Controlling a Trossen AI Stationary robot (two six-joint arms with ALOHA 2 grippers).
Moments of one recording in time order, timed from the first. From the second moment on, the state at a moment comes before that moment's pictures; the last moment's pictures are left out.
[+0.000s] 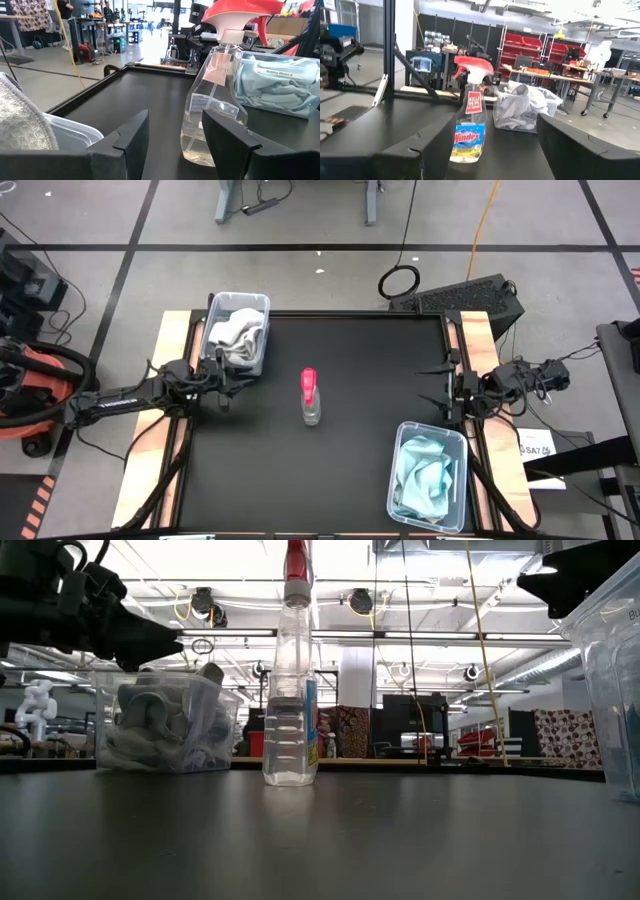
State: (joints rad) left arm 0.24 0.15 0.04 0.07 0.07 -0.07; right arm 0.32 0.00 0.27 -0.18 0.39 -0.16
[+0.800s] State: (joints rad) left arm 0.24 0.09 0.04 -0.01 0.07 -0.07; right arm 0.32 0.00 0.23 -0.20 0.42 -0.07
